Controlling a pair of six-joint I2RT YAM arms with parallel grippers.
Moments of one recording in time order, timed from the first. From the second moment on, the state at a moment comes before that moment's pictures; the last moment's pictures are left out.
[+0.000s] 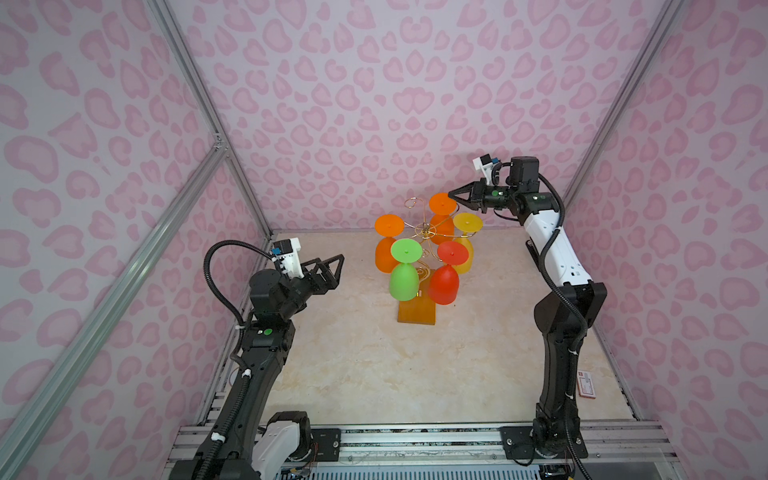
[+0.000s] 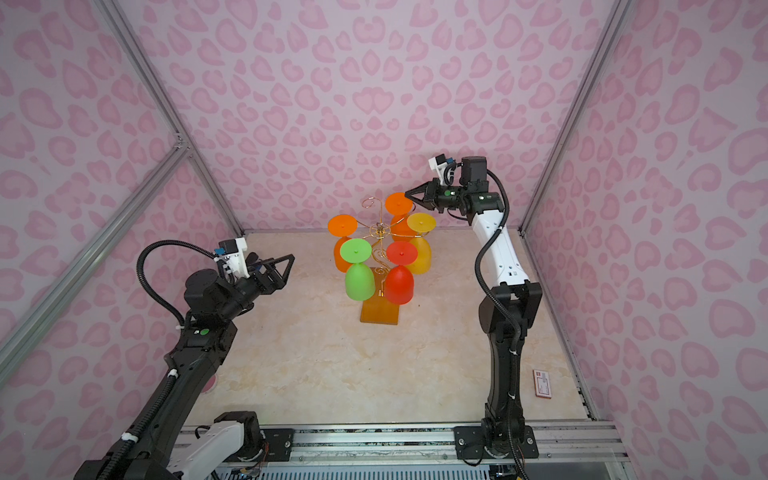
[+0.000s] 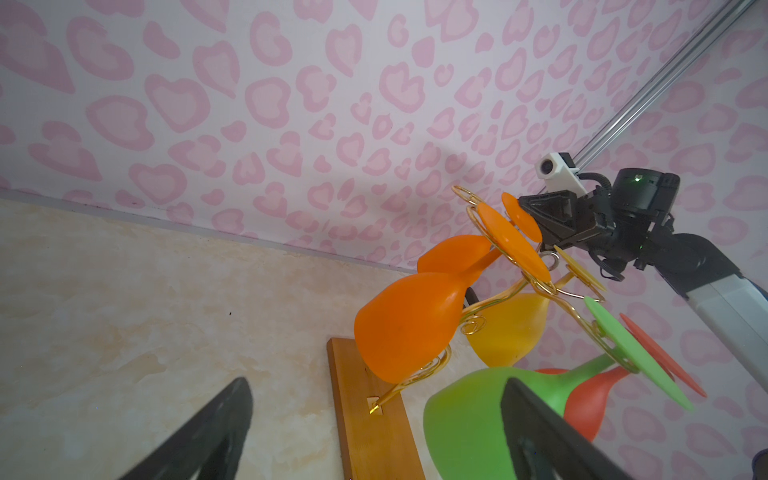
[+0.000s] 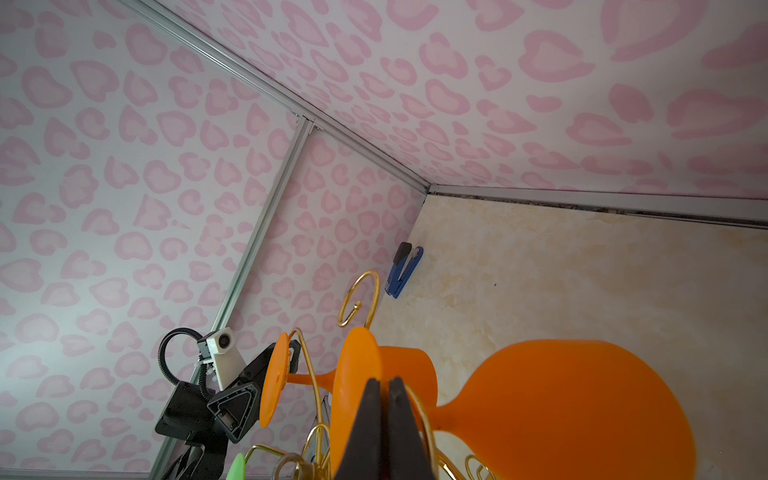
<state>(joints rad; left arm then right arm) 0.00 0.99 0.75 0.15 0.52 -0.53 0.12 2.21 2.40 -0.61 -1.04 0.63</state>
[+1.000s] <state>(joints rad) 0.00 1.00 0.75 0.15 0.52 -0.53 0.10 2.09 2.08 -0.08 -1.11 1.08</state>
